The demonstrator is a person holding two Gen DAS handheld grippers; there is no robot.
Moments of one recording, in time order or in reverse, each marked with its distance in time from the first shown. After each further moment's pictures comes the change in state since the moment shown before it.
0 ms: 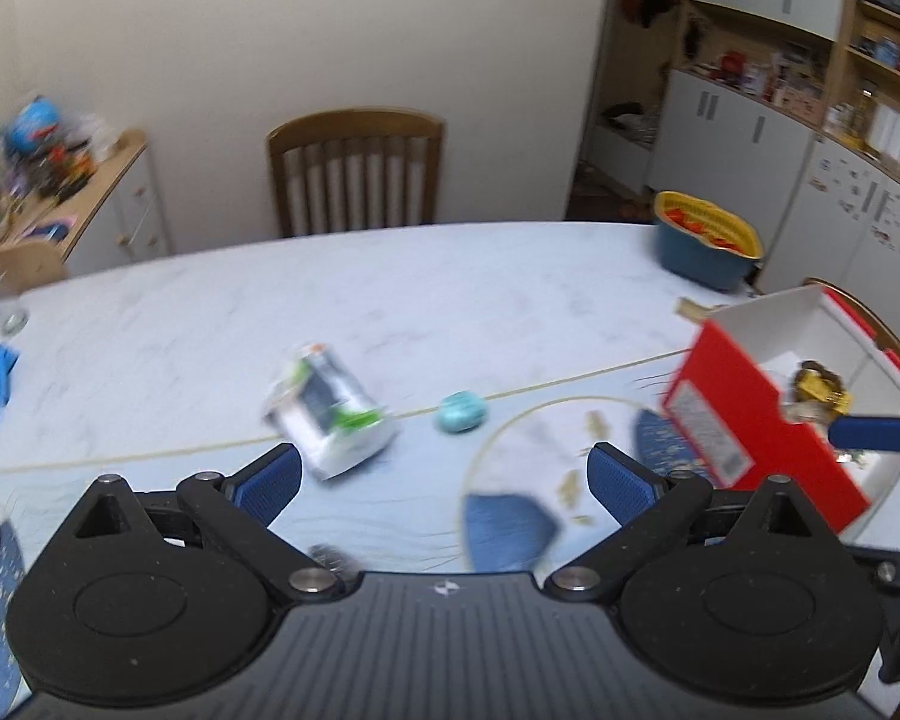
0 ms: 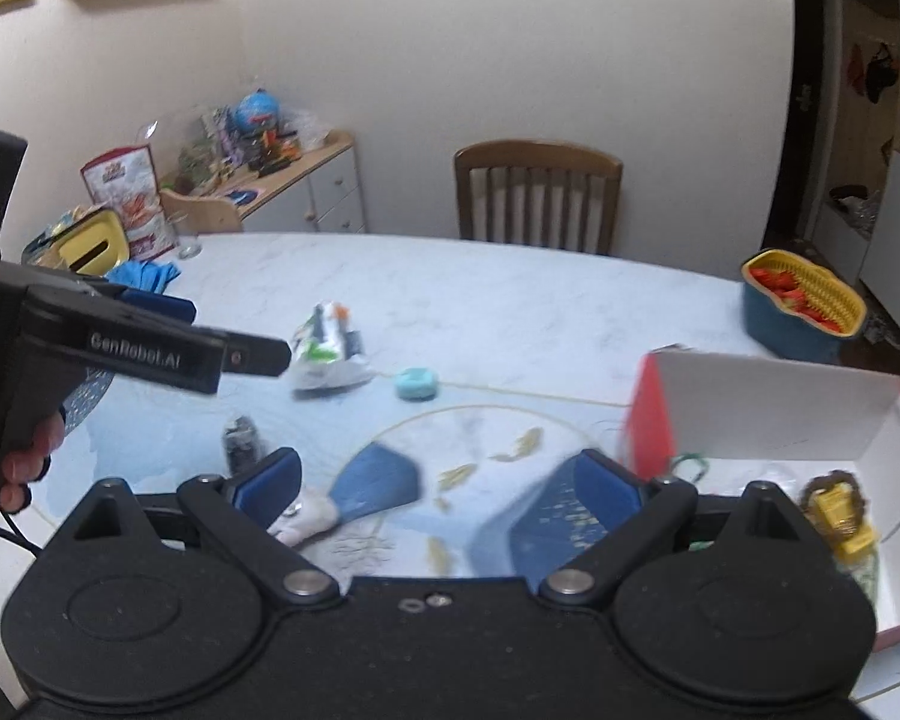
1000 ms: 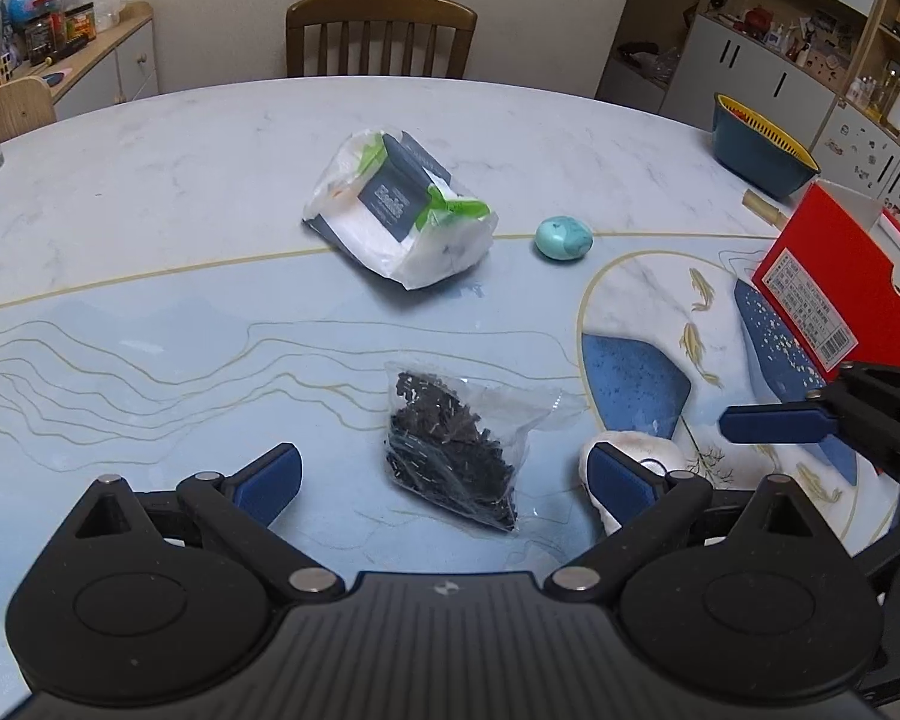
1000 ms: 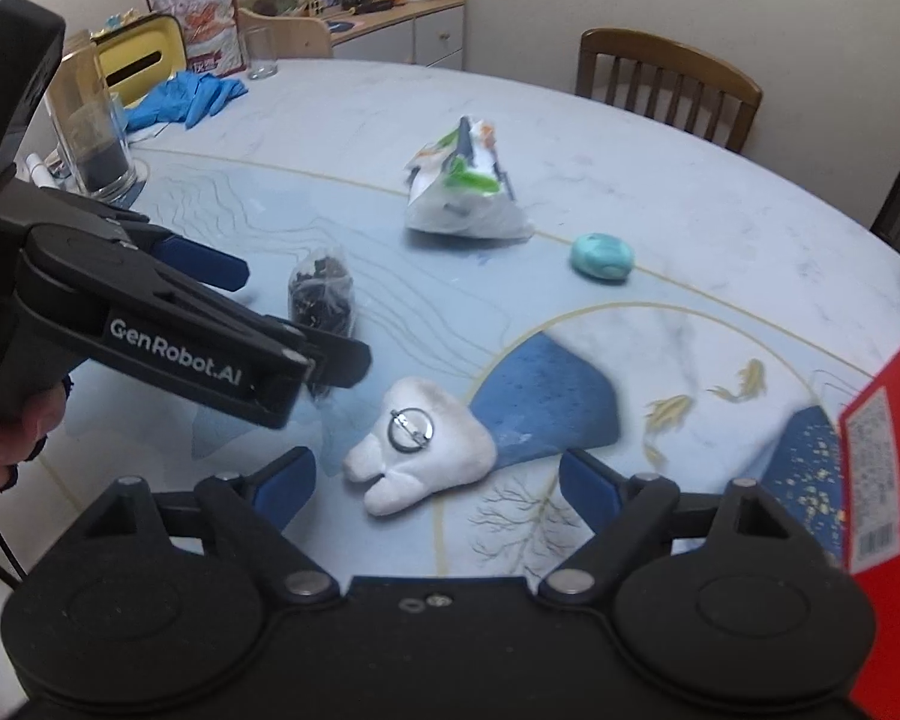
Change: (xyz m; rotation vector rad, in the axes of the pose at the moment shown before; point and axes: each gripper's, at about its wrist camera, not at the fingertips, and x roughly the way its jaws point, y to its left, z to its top) left arm 0.073 0.068 -0.081 -0.052 0.152 -0.062; right arm 0.128 0.082 -0.035 -0.182 0.224 0.071
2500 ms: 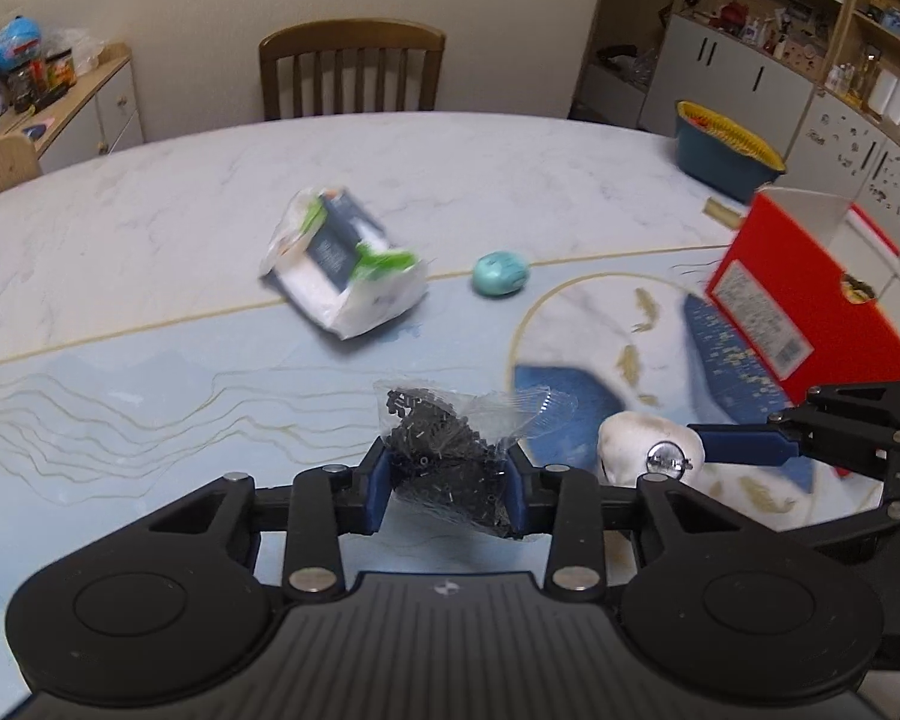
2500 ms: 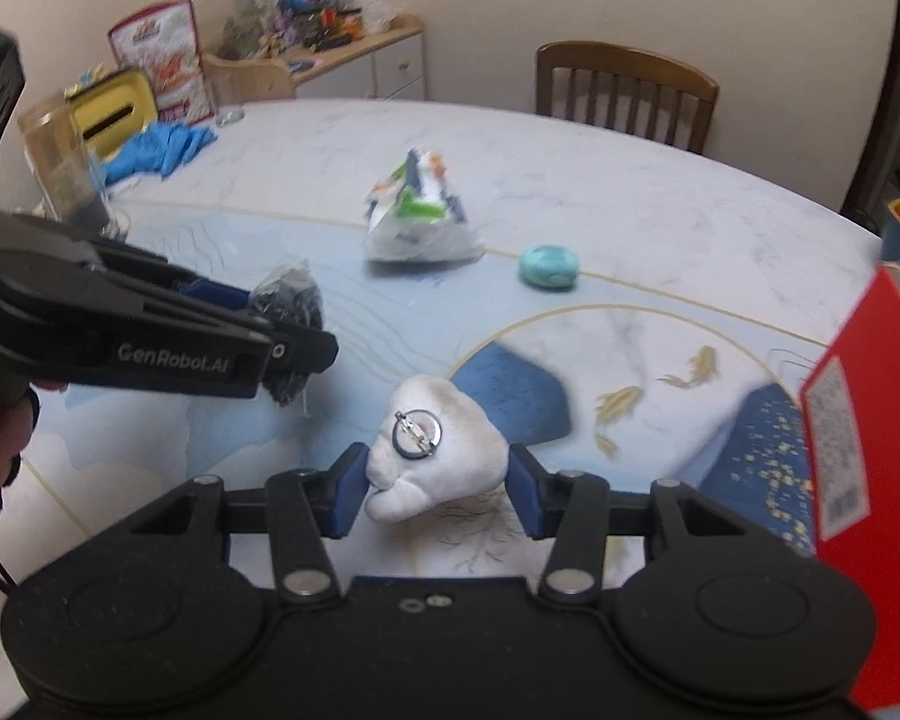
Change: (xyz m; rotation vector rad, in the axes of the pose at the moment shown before) left arm -0.031 -0.041 0.016 0.057 -0.030 0.000; right arm -0.037 -0.026 -0.007 0.110 -0.073 -0.021
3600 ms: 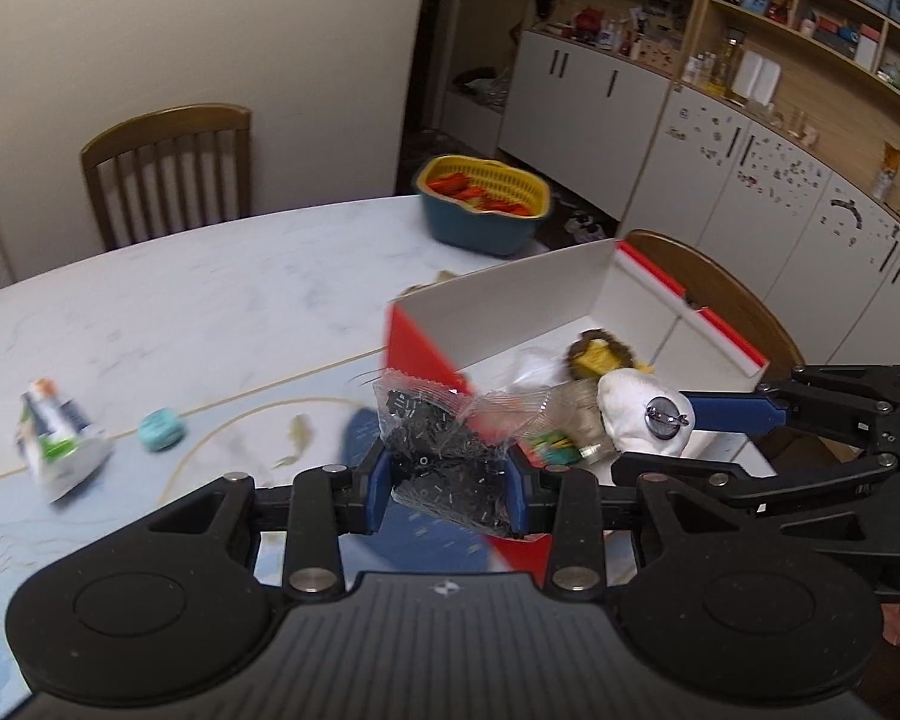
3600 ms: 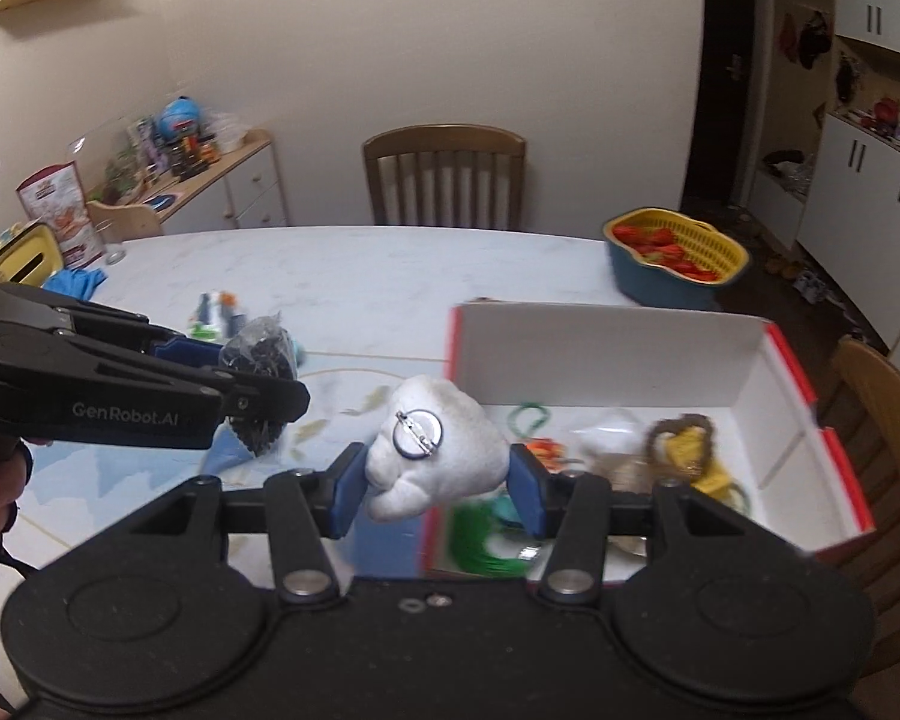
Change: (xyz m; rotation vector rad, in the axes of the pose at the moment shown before) left arm -0.032 -0.217 0.068 0.151 -0.064 -0.184; right arm -0.162 -0.163 -0.033 0.165 -0.145 -0.154
